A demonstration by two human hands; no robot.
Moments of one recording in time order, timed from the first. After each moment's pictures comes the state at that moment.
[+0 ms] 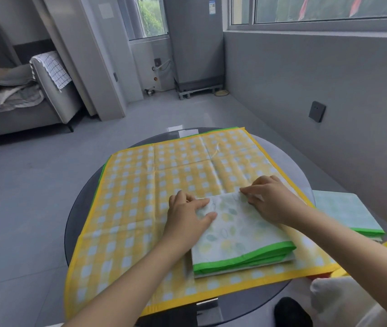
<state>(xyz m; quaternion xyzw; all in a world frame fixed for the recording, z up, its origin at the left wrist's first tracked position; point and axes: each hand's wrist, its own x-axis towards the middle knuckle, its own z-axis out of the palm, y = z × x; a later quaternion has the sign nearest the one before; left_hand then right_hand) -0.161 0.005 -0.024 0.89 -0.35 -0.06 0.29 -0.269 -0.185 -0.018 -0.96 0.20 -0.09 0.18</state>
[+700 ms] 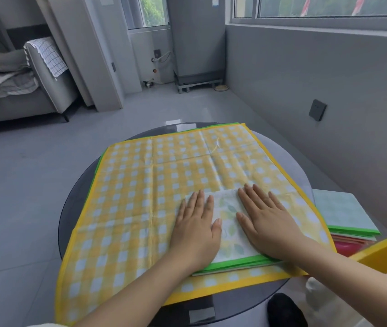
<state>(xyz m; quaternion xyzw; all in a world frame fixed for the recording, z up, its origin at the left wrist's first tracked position) -0.188 0.005 -0.039 0.90 -0.43 -0.07 0.06 -0.287 -0.142 -0.044 -0.97 0.20 -0.02 0.09</state>
